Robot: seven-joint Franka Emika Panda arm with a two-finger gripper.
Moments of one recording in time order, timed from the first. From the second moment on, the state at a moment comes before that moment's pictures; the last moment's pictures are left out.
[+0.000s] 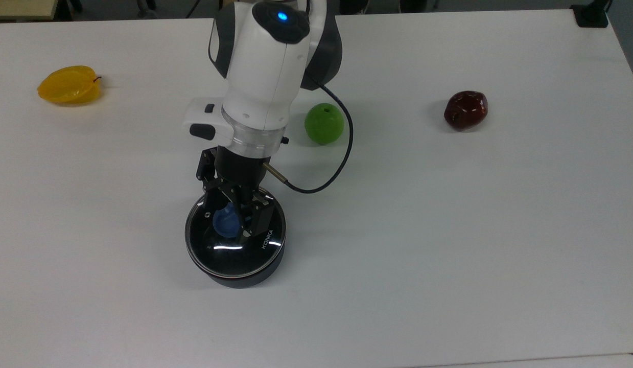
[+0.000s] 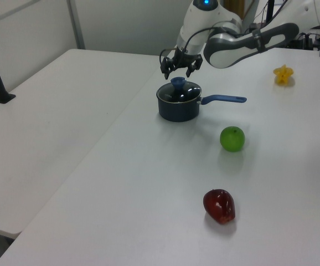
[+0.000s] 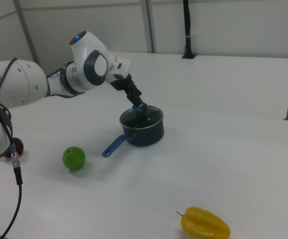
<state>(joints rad) 0.14 0.63 -0.08 -1.28 -0.38 2.34 1.09</state>
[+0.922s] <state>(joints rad) 0.02 0.26 -0.08 -1.32 0.05 1.69 0.38</state>
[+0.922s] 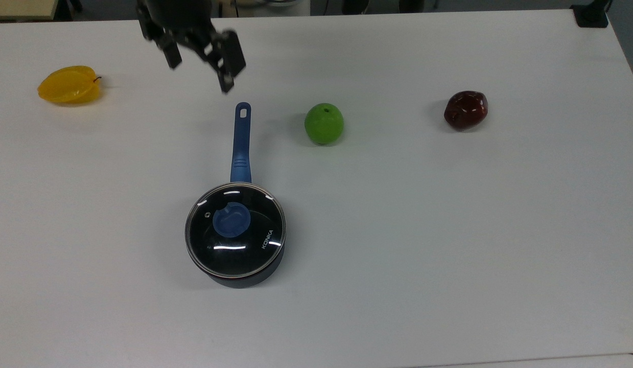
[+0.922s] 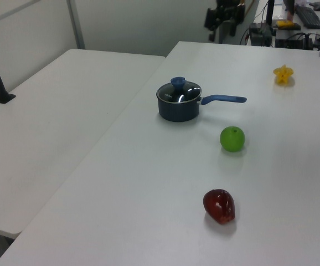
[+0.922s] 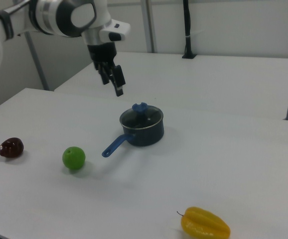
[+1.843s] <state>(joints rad) 0.00 0.05 -0.08 -1.53 0.08 1.58 0.08</state>
